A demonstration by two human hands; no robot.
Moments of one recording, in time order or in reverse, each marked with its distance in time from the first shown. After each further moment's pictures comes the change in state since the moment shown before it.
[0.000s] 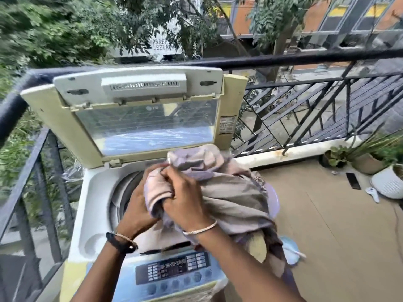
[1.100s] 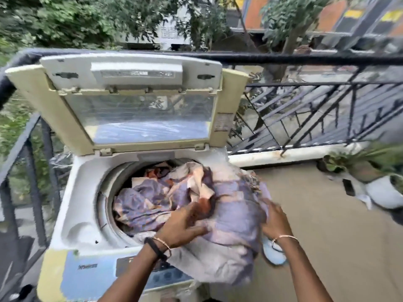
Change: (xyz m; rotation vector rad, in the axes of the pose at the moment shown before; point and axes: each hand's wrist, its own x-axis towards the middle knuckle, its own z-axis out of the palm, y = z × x) left_hand -0.031 -0.020 0.117 0.138 -0.443 -0.417; right_hand -0.112 0.264 -0.147 -0.457 -0.159 0.660
